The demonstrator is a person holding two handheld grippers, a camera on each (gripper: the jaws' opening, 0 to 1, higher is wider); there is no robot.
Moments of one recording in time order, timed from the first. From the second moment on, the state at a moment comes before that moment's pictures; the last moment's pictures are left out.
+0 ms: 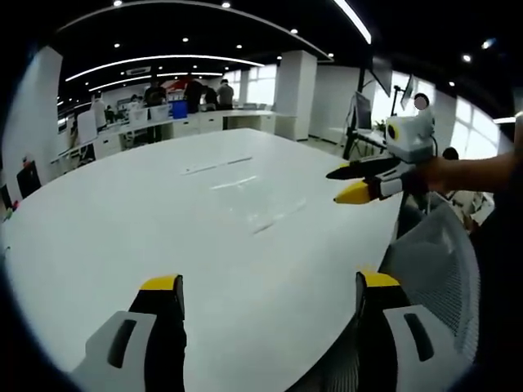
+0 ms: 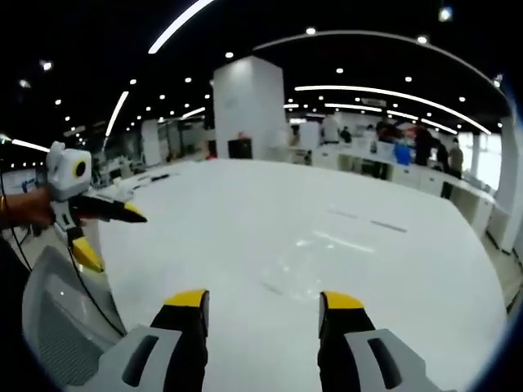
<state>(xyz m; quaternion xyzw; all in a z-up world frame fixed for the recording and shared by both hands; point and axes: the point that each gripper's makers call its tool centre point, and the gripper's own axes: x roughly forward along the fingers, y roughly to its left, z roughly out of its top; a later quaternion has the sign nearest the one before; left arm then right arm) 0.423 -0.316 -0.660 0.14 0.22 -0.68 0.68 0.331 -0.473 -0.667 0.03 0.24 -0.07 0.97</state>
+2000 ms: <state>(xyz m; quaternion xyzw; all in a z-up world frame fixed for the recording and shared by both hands) 0.437 -0.322 -0.658 0.14 0.22 -0.67 0.69 0.422 -0.499 -0.780 -0.03 0.36 -0.01 0.93</state>
